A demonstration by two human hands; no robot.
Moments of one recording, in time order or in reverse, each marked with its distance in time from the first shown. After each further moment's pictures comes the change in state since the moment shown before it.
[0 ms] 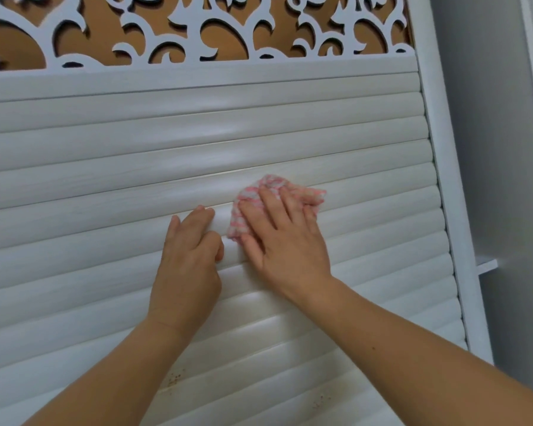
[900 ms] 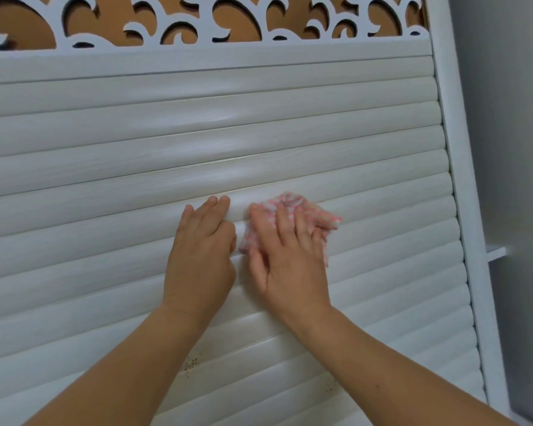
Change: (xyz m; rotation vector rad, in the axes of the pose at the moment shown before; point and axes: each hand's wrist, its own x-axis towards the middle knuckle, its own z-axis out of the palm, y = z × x) left_hand -0.001 0.001 -0.008 0.042 -0.072 0.036; right_hand -0.037 -0.032 0.012 0.122 0.002 0.179
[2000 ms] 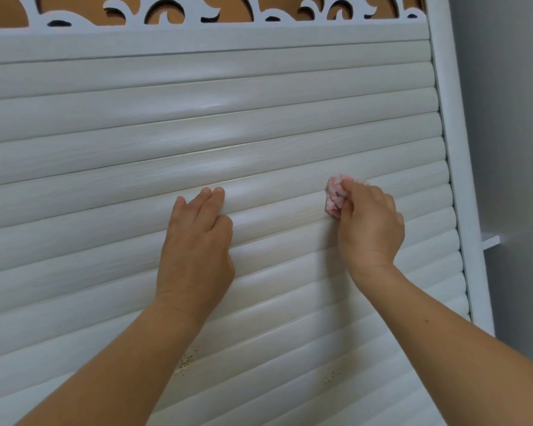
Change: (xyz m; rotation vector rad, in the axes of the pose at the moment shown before) left_hand -0.001 0.003 0.001 0.131 -0.012 0.036; right_hand 0.032 0.083 -0.036 -0.156 0.130 0.421
